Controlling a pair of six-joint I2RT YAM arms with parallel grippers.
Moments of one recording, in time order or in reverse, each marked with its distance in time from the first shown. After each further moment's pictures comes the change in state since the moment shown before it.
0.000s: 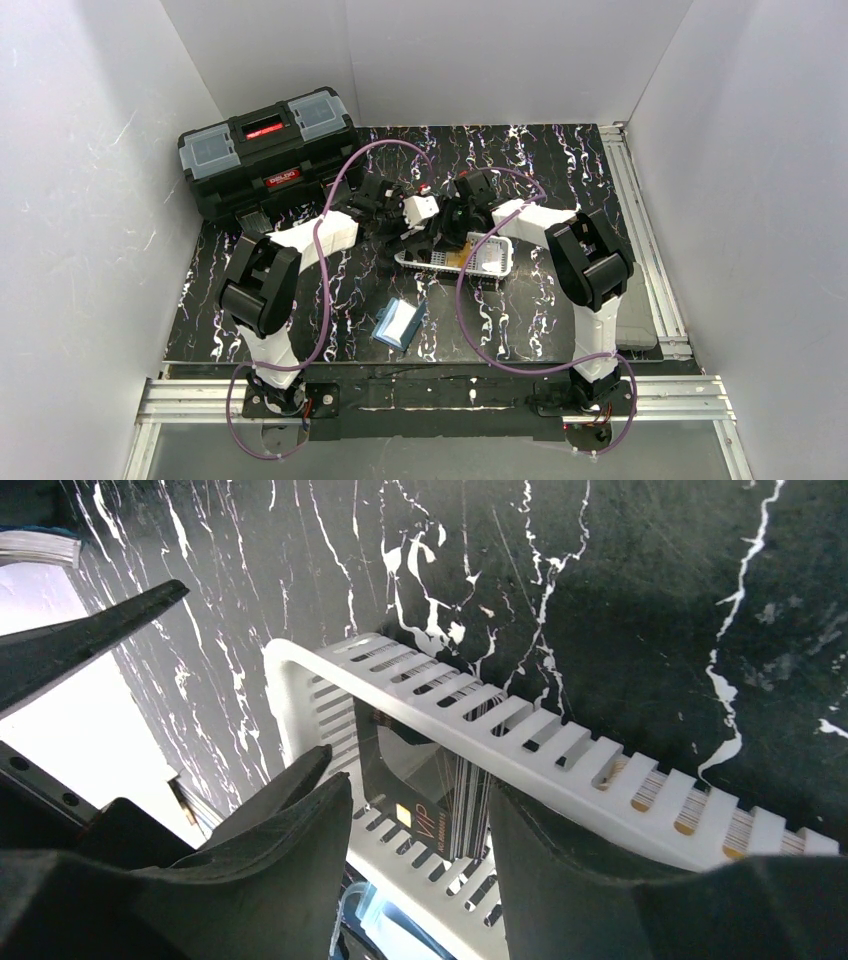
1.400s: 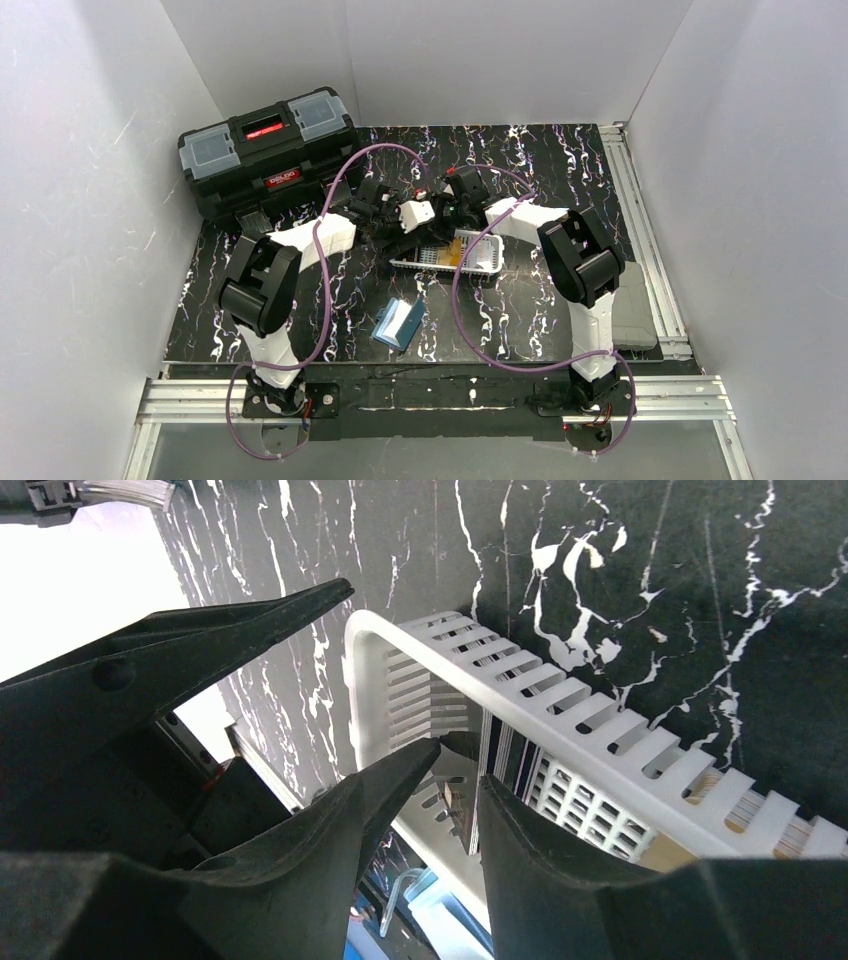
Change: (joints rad) left arm 0.014 0.003 -0.045 0.007 0.029 -0.013; right arm 0.024 0.053 0.060 0.084 -0.143 0.038
